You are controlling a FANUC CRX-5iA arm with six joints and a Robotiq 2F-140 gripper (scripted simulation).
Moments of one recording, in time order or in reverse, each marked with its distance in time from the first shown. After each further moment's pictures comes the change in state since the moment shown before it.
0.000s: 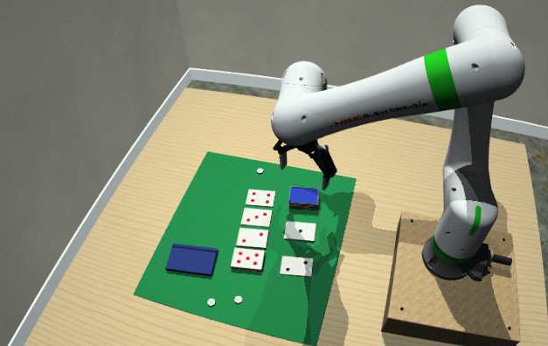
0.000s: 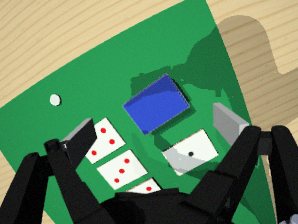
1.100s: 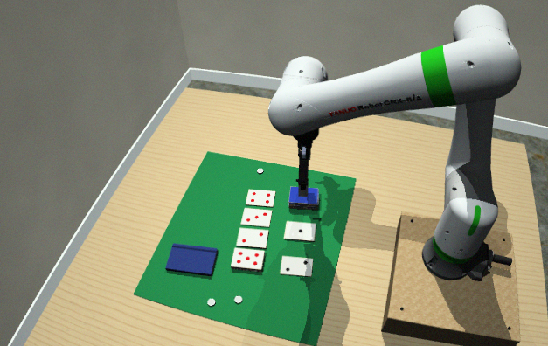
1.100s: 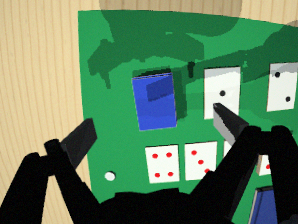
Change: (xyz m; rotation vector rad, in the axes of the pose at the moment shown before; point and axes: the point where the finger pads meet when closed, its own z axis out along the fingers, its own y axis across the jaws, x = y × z) arm 0.002 0.000 0.000 -0.052 -0.033 1.079
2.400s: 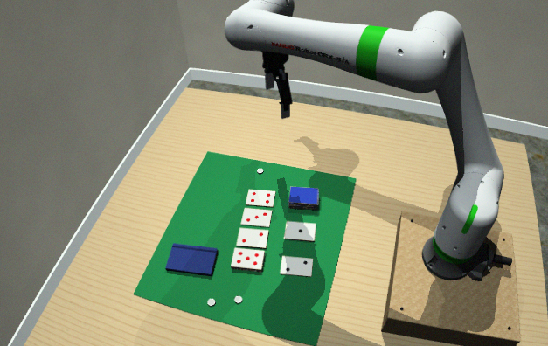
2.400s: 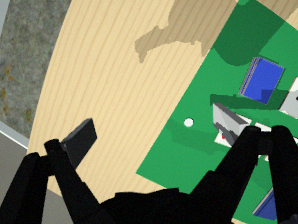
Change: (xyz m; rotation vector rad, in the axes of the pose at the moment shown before) arm -0.099 -0.208 -0.114 0.081 -0.001 -0.443
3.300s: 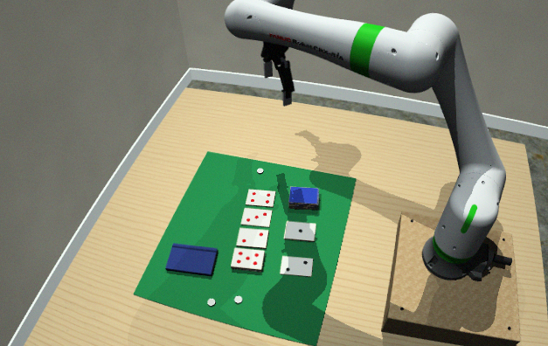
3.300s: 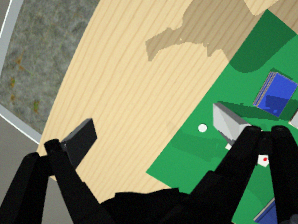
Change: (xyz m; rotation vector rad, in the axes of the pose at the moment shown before) arm 0.015 -0.039 -0.015 0.034 0.006 -0.076
